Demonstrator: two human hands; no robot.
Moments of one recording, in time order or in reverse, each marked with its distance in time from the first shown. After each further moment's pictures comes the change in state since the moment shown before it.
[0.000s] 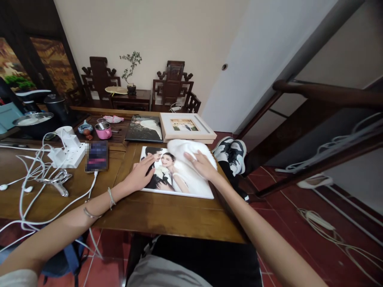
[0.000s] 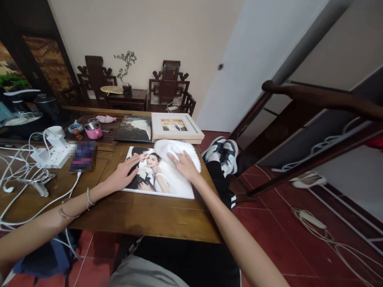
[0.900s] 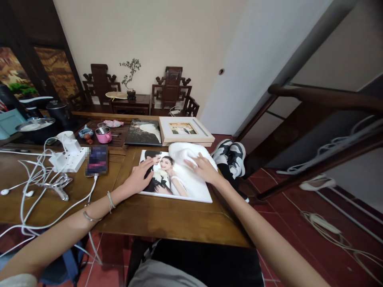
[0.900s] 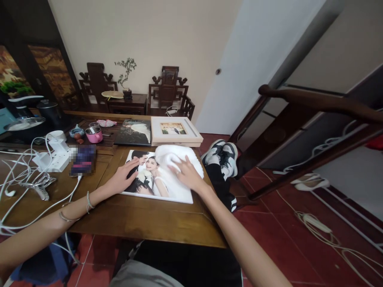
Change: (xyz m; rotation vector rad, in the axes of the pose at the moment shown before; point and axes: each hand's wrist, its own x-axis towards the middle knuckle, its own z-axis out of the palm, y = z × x) left_hand 0.001 -0.006 0.002 -0.023 0.023 0.009; right_hand 0.004 0.023 -0.007 -0.110 -0.038 -0.180
